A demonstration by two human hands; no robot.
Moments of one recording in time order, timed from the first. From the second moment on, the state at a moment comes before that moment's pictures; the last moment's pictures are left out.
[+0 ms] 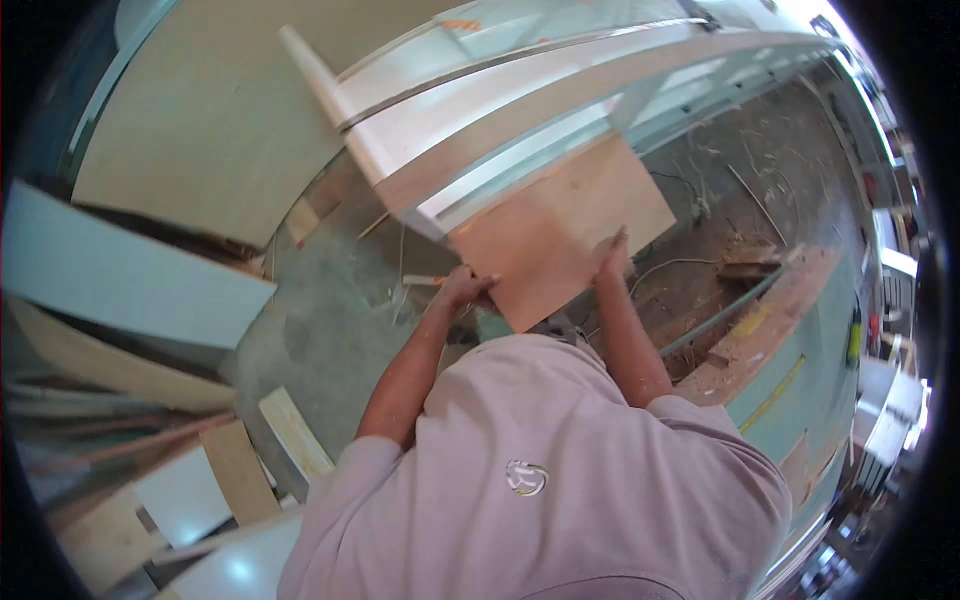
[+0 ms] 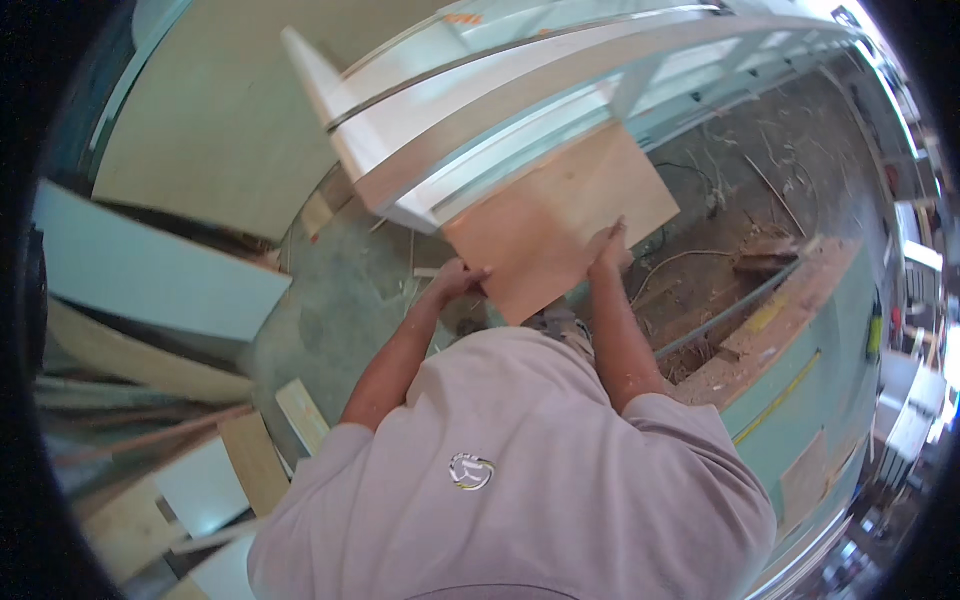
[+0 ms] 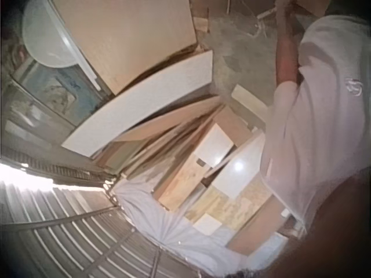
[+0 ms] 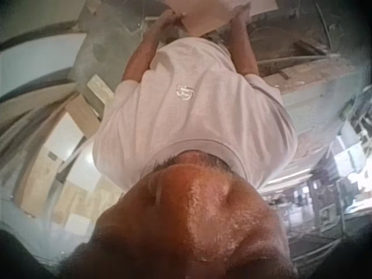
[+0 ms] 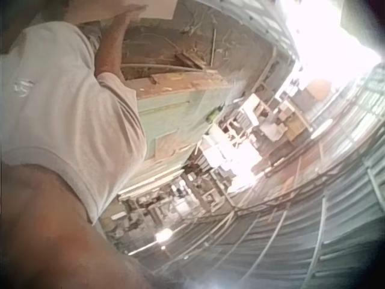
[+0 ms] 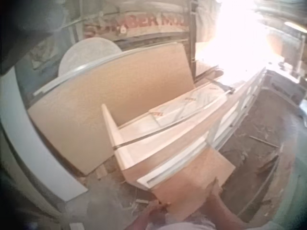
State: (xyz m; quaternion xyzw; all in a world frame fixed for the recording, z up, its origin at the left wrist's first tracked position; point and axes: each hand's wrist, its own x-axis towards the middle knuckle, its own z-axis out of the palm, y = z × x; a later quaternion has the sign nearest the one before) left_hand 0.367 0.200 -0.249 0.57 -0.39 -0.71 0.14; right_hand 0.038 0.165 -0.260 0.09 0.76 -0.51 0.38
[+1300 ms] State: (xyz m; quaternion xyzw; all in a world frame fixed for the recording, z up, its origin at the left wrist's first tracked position) left_hand 0.355 0.193 -0.228 0.67 -0.31 -0.65 0.17; right_hand -0.004 0.168 -0.332 0.06 0.73 -0.49 0.47
